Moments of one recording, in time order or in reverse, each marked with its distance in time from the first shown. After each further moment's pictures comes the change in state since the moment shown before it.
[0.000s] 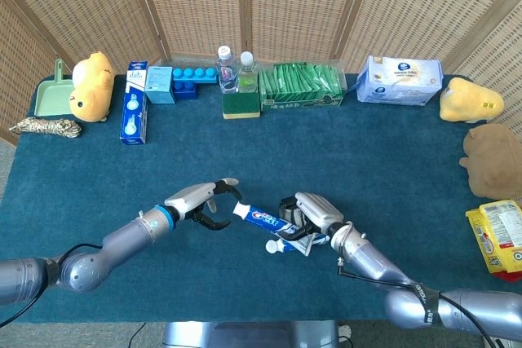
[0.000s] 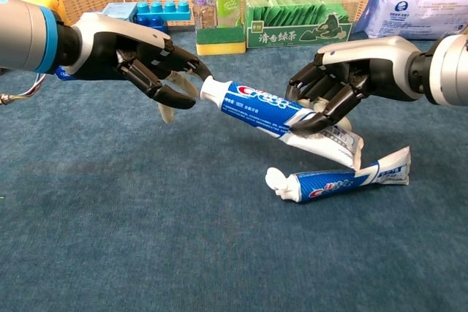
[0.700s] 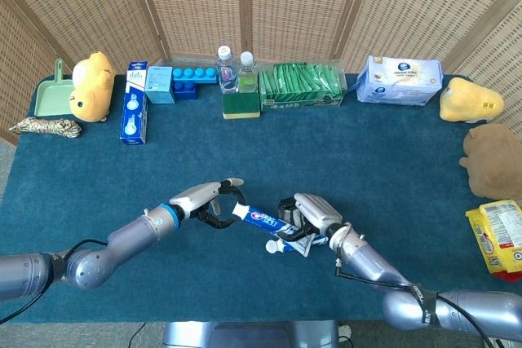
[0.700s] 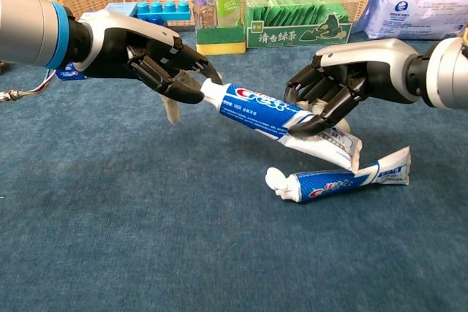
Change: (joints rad) left arm -0.055 0.000 0.026 0.007 -0.006 -0.002 -0.064; right arm 0.005 -0.010 -0.008 -0.009 0.021 0.022 -0.031
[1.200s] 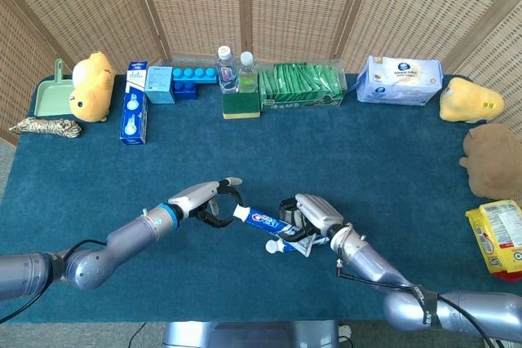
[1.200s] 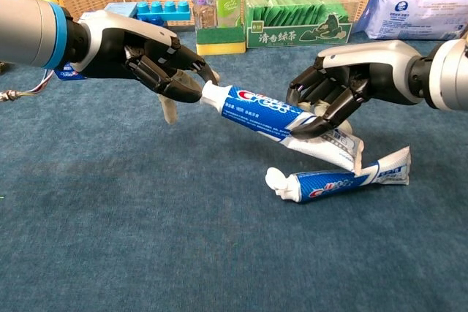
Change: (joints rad) left arm -0.008 0.003 0.018 0.002 0.010 0.013 -0.026; right arm -0.006 0.000 -0.003 -0.002 -0.005 0.004 -0.001
